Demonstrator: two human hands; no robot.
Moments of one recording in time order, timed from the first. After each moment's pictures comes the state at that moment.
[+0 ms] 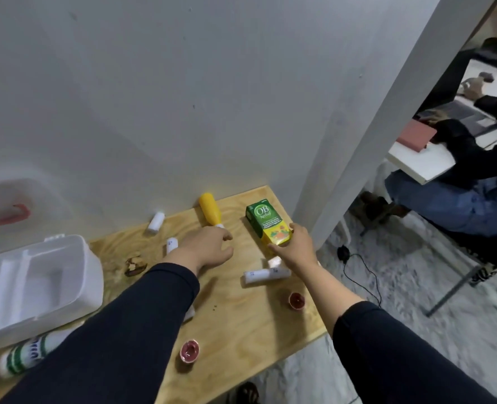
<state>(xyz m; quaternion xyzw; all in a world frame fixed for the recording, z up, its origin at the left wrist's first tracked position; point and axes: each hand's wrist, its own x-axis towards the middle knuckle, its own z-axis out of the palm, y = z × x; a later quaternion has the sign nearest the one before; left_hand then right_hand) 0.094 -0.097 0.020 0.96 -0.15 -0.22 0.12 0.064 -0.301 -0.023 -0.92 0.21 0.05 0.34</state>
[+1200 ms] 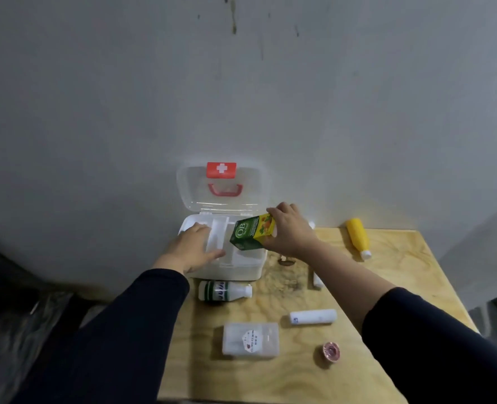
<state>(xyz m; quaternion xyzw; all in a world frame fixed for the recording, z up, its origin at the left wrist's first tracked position) -0.019 0.223 0.050 0.97 0.14 -0.12 0.17 0.065 0.012 0.076 -0.95 -0.27 0.06 0.16</state>
